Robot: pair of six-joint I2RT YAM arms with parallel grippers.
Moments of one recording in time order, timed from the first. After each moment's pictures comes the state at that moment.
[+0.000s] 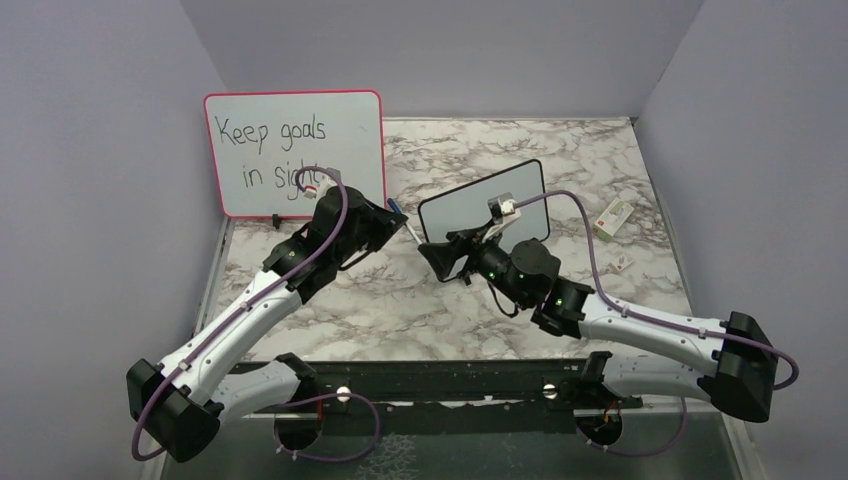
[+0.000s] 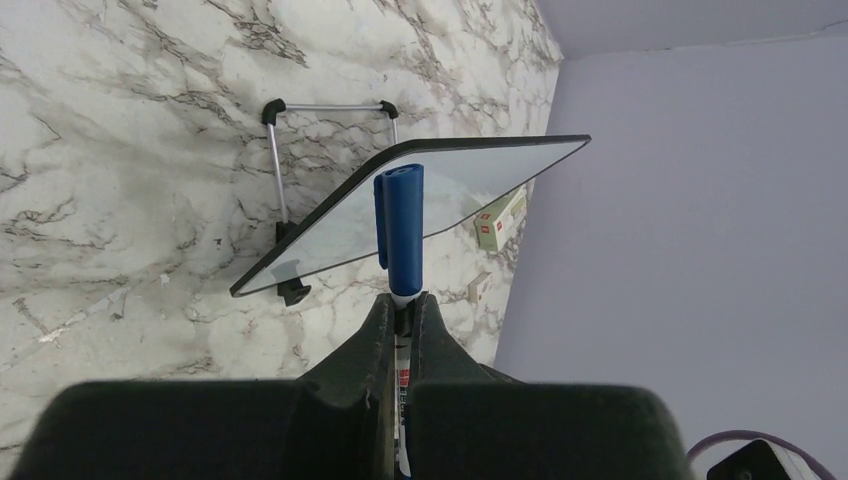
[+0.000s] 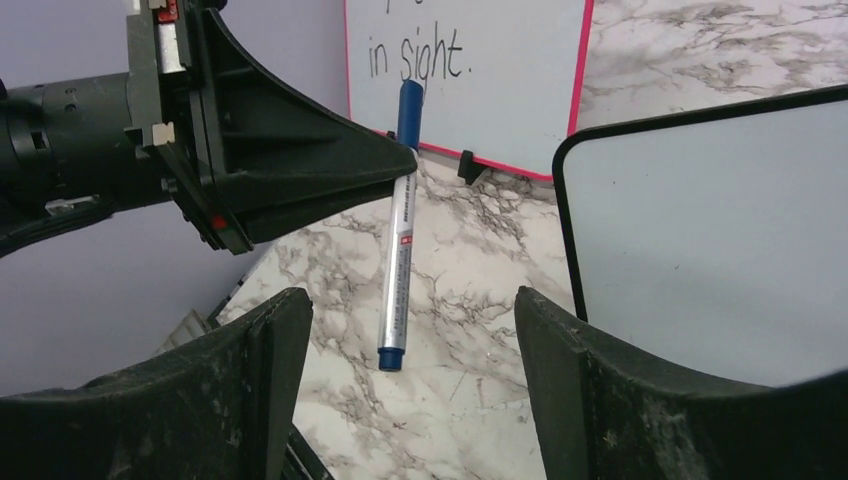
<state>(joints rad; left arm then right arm) -0.63 1.03 0.97 -0.40 -0.13 -1.27 1.03 1.09 0.67 0.40 0.27 0.47</state>
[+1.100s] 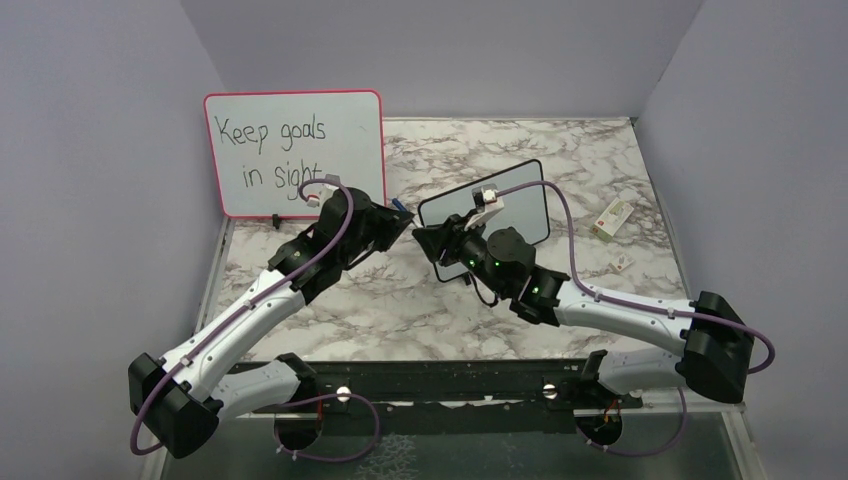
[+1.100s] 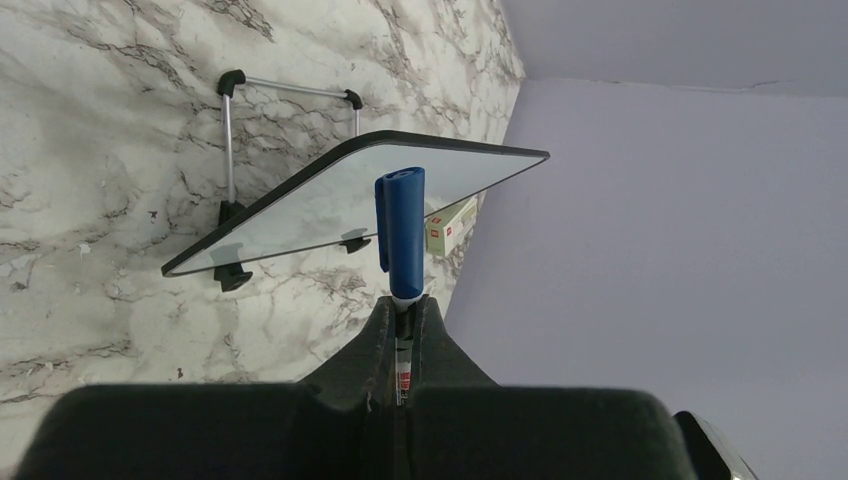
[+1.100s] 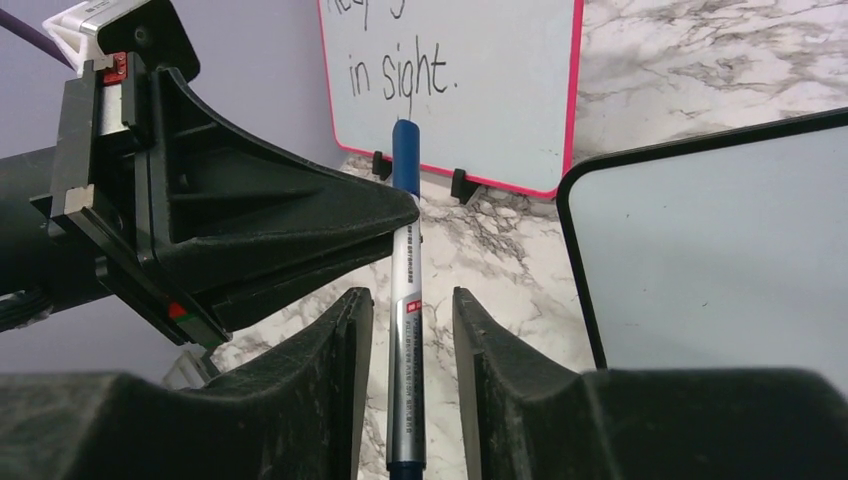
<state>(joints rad) -0.67 1.05 0.97 -0.38 -0.17 -1.47 1.04 1.27 0.78 0.45 0.33 0.52</state>
